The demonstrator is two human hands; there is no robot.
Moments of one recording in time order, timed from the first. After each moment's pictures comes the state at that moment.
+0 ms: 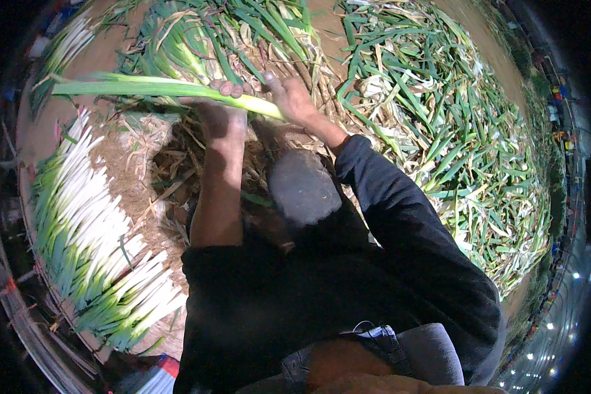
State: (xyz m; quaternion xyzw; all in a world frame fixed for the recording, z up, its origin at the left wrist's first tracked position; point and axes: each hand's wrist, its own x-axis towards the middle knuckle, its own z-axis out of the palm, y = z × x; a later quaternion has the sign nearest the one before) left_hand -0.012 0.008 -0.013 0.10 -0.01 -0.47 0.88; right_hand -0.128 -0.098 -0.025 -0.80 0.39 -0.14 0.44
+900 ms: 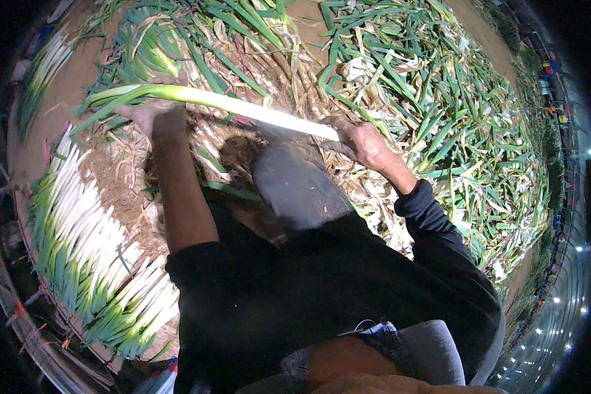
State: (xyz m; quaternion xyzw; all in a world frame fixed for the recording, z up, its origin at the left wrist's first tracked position) left_hand 0.066 0.012 -0.028 0.08 0.01 -0.44 0.90; right_hand -0.323 -0.081 0.019 -0.93 0.25 -0.03 0.26
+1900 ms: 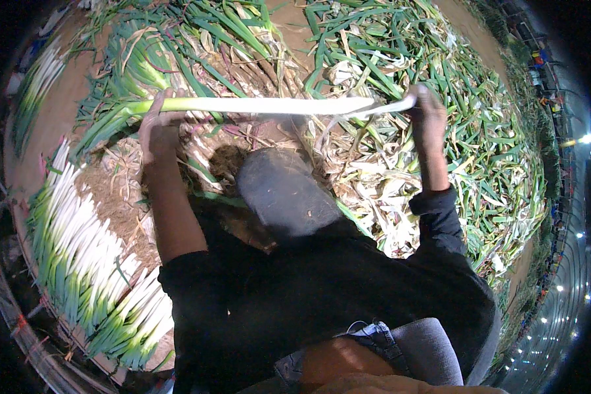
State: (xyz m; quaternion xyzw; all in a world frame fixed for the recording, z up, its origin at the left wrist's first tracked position) left_hand 0.058 0.024 -0.043 0.42 -0.14 -0.43 0.79; right_hand -0.405 -0.144 0.055 -0.72 0.50 -0.40 0.28
